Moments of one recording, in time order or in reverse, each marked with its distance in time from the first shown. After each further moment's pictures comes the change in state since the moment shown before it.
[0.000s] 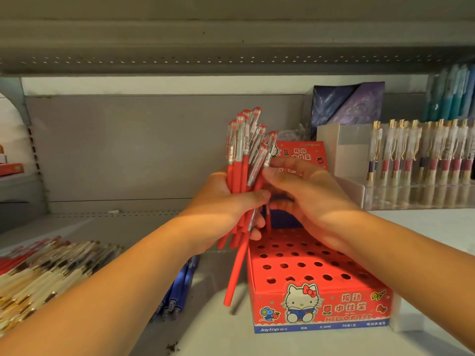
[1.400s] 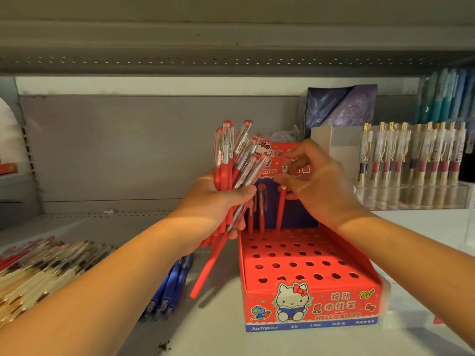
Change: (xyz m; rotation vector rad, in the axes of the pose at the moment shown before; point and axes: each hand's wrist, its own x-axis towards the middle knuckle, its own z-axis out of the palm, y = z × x) left_hand 0.007 -0.010 -0.007 -0.028 0.111 -0.025; right_hand 0.019 0.002 -0.040 -0.714 0.213 -0.408
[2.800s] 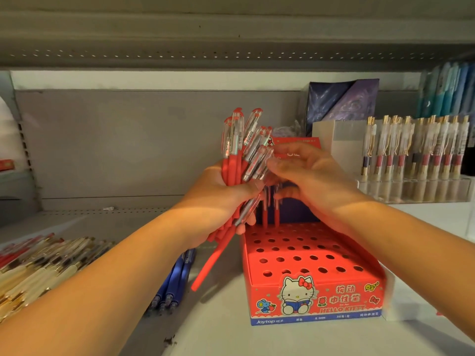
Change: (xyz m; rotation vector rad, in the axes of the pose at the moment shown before) left_hand 0.001 0.002 0.001 0.053 -0.086 0.032; right_hand -0.008 -0.036 0.005 0.588 -0.221 0.354
